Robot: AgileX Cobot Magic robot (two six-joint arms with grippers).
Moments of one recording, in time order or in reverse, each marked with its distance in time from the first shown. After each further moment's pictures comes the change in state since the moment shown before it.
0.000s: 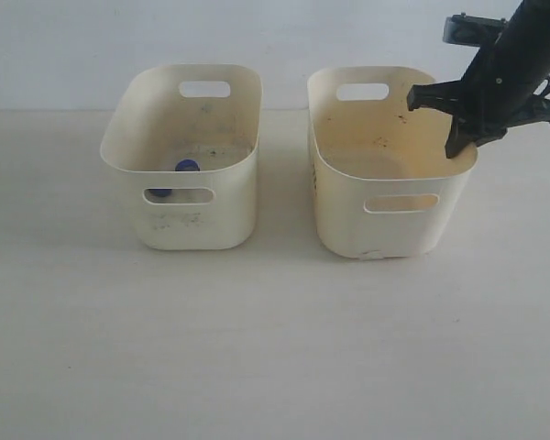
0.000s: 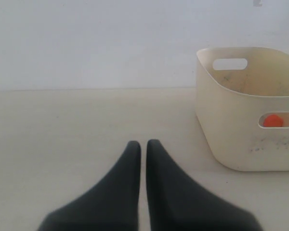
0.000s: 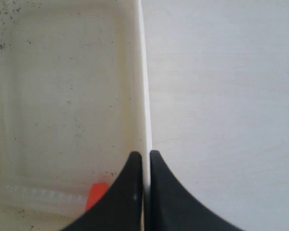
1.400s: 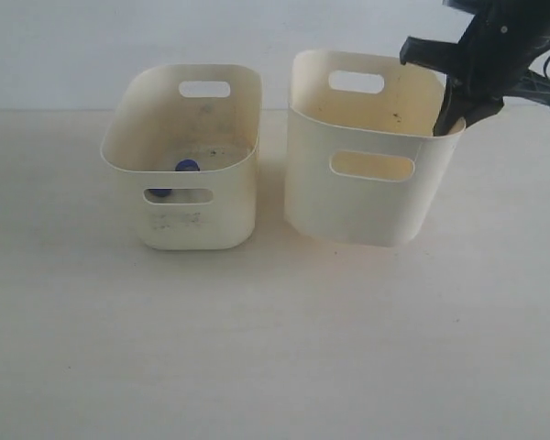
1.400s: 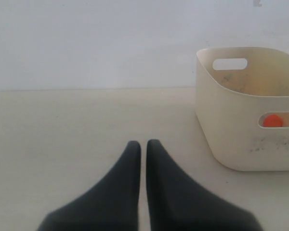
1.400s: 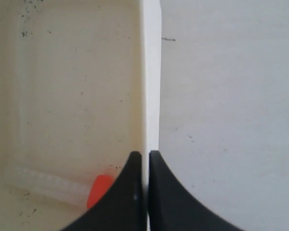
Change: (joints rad) left arm 0.000 0.000 0.000 0.000 0.000 0.000; right arm 0.000 -0.019 -0.150 0.134 0.301 0.080
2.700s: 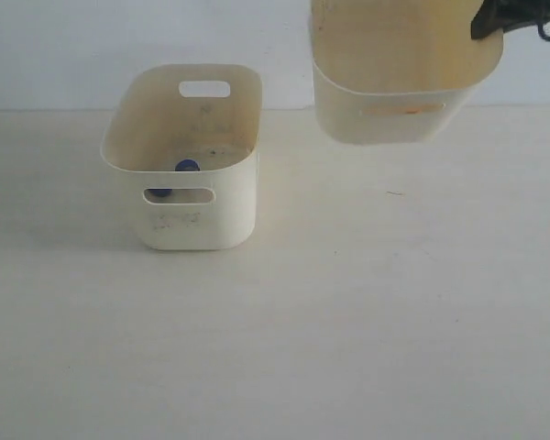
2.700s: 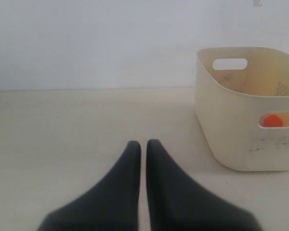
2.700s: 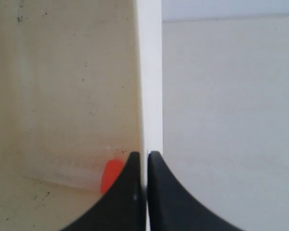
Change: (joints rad) left arm 0.000 0.000 0.000 0.000 0.000 0.000; right arm 0.000 -0.281 0.158 -0.101 -0.409 -0.138
